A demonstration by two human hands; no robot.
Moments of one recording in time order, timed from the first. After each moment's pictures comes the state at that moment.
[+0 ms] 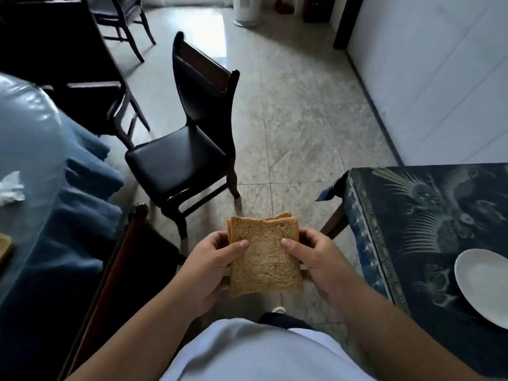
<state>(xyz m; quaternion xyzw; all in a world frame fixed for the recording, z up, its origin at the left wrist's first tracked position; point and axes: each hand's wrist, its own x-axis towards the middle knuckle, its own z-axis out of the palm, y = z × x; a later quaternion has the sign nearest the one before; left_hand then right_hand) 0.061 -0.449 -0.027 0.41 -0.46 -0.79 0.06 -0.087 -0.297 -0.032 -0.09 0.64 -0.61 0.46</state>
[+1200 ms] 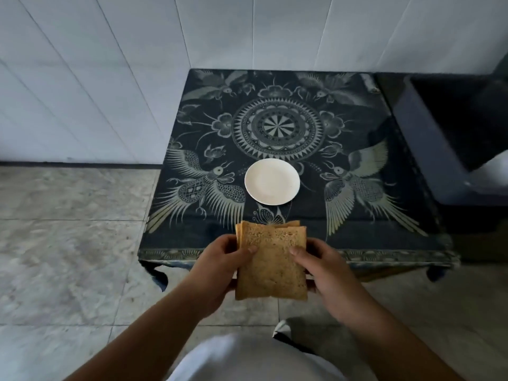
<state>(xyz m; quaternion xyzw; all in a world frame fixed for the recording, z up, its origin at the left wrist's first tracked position) -0.270 -0.330 -0.012 -0.04 -0.62 -0.58 -0.52 -0.115 -0.191 -0.017 0.41 0.55 -0.72 -0.08</state>
